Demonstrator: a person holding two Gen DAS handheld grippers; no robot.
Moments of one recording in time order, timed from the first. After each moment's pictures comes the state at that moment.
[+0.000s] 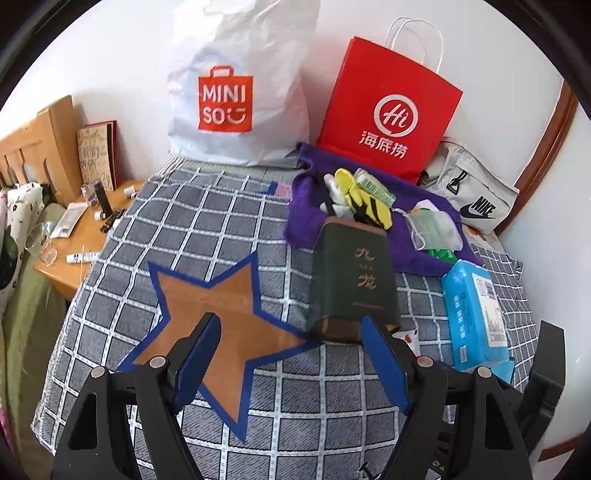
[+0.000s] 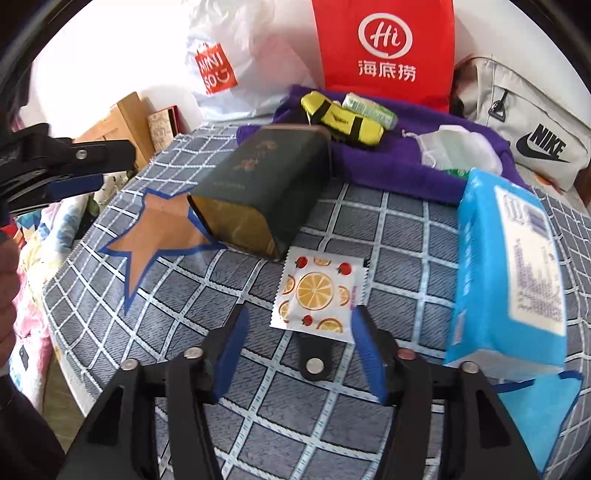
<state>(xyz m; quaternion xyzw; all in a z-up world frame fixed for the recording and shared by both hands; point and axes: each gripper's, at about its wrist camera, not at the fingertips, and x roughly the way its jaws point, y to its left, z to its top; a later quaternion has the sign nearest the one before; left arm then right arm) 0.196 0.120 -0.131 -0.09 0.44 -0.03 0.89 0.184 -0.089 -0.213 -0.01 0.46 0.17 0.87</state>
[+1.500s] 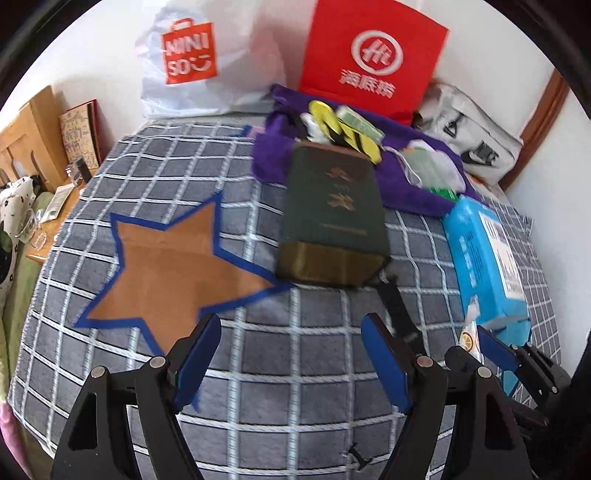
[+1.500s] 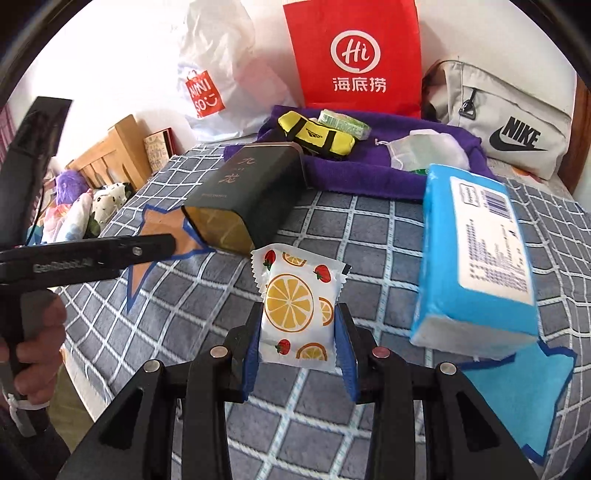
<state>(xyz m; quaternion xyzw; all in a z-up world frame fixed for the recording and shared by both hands) 0.188 0.068 -0.173 -0.05 0.50 -0.04 0.86 0.154 -0.130 -0.196 0.02 0.42 0.17 0.89</state>
